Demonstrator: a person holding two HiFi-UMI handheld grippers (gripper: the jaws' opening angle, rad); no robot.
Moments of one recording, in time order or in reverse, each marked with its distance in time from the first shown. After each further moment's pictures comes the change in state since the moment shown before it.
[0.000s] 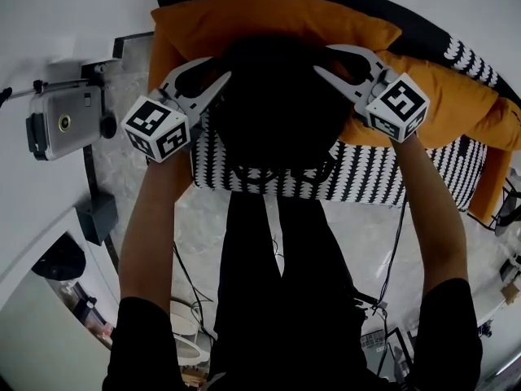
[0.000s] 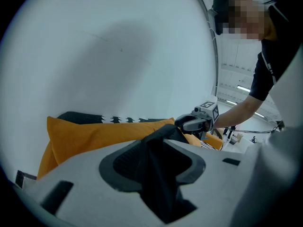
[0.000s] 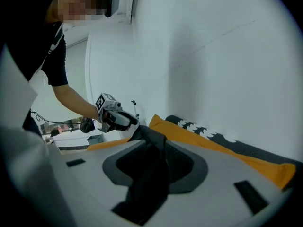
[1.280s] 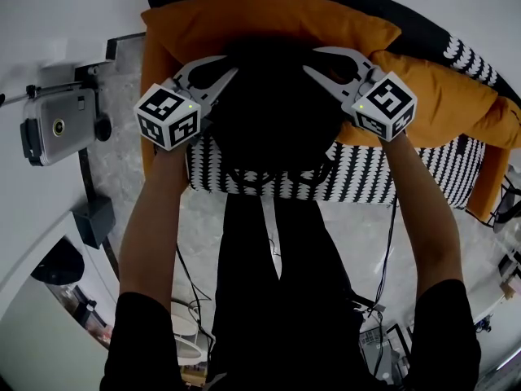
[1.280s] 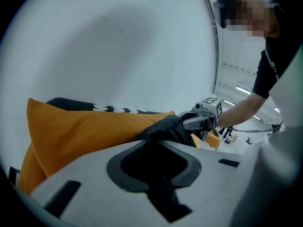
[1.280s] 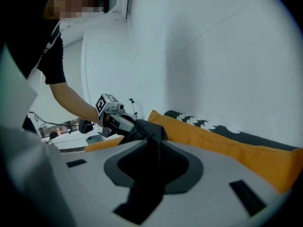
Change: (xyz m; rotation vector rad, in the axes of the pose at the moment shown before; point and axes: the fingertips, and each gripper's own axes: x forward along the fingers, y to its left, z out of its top) left arm 0.041 -0.004 -0.020 -0.025 0.050 -0.054; right arm 0.011 0.000 -0.015 0.036 0.029 -0.023
